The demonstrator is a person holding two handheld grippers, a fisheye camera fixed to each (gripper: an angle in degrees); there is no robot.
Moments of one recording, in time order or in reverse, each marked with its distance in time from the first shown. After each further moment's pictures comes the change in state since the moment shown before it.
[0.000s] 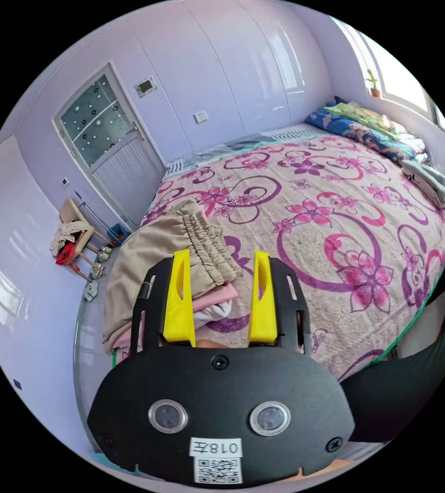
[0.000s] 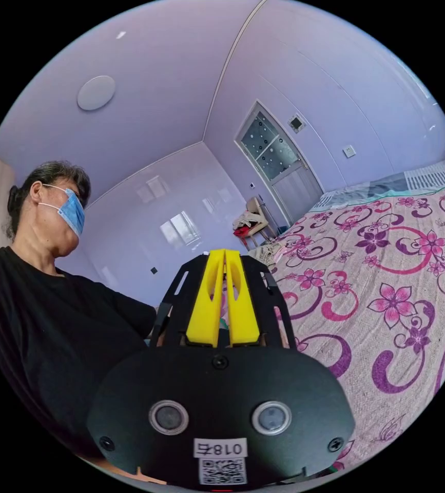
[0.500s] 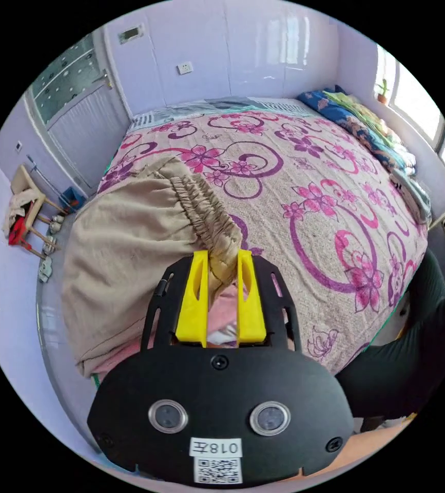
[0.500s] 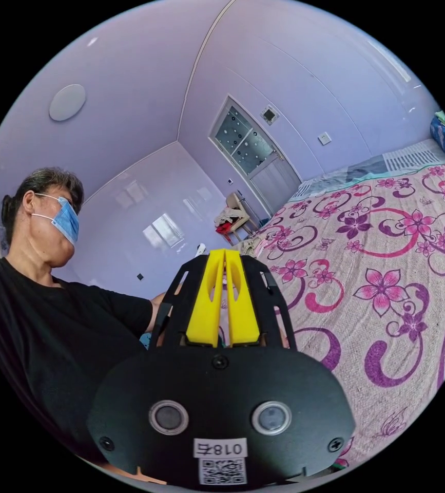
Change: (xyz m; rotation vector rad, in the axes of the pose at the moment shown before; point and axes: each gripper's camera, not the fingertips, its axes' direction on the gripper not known) left arm -0.062 0.040 0.183 -0.189 0.313 -0.096; right arm 0.036 -0.032 -0.012 -0.016 0.102 0.106
